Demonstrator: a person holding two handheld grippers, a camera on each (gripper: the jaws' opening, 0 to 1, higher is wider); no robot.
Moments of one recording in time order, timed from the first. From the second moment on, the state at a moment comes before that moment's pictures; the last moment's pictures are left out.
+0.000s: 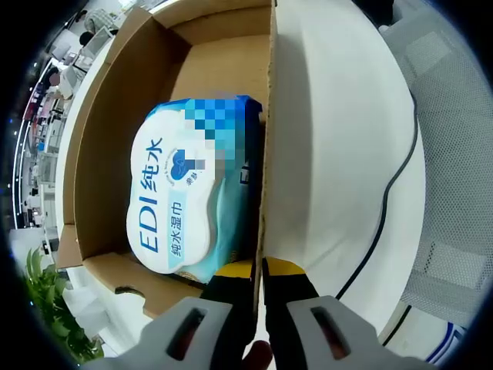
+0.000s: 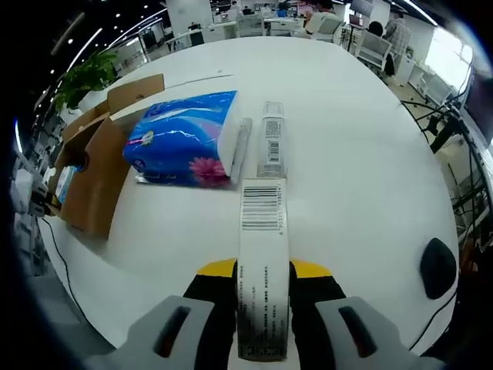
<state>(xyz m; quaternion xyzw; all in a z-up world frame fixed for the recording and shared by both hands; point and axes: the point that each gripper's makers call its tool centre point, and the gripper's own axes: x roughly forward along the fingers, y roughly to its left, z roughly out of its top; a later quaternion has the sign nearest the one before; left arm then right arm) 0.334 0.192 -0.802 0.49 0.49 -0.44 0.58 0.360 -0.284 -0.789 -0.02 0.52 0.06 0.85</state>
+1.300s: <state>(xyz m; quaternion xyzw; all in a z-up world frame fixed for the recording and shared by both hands) 0.336 0.193 -0.801 0.49 0.48 -0.44 0.58 0.325 -0.250 -0.685 -0.01 0.42 0.06 0.90</state>
